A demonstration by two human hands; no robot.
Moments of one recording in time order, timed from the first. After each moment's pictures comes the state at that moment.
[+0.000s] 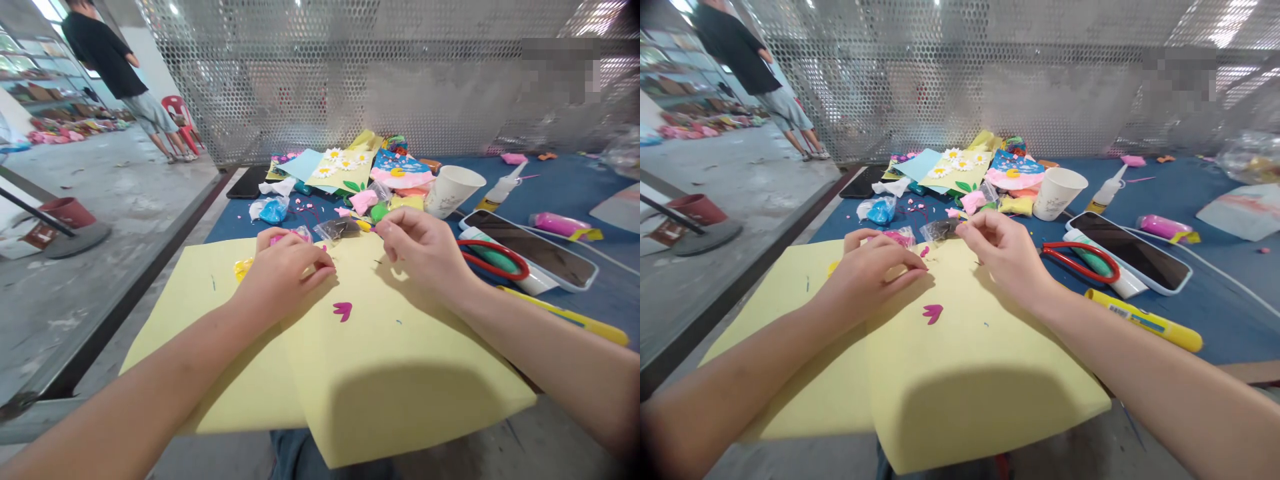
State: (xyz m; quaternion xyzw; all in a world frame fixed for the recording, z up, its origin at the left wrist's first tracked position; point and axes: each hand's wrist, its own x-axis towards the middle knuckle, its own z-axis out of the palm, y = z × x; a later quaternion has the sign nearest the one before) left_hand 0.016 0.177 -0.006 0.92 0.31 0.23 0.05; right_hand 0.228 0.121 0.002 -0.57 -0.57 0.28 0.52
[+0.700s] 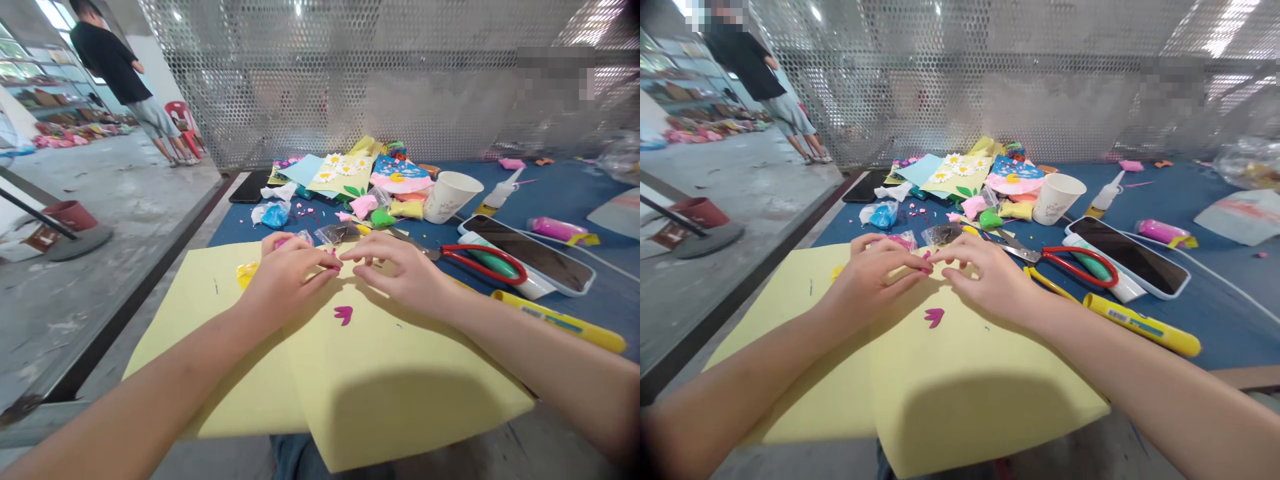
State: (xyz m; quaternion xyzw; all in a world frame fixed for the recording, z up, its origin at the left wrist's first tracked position) left_hand 0.017 0.173 -0.004 0.91 0.28 0.29 0.10; right_hand 0.223 0.117 -0.011 -0.48 -0.77 0.17 0.39
